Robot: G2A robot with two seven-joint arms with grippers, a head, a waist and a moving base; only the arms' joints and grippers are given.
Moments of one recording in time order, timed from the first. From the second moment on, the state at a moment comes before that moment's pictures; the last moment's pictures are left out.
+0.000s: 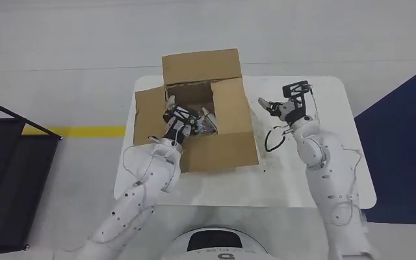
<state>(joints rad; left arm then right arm) 1.38 -1.28 -1.00 -1.73 1.78 0.20 -0.27 -1.33 -1.27 1.48 -1.60 -1.20 -0.26 0.34</state>
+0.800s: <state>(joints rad) 1.30 -1.33 -0.96 -1.62 1.84 0.26 -0.29 -1.39 -1.24 1.48 -1.72 -1.15 -0.39 0.51</state>
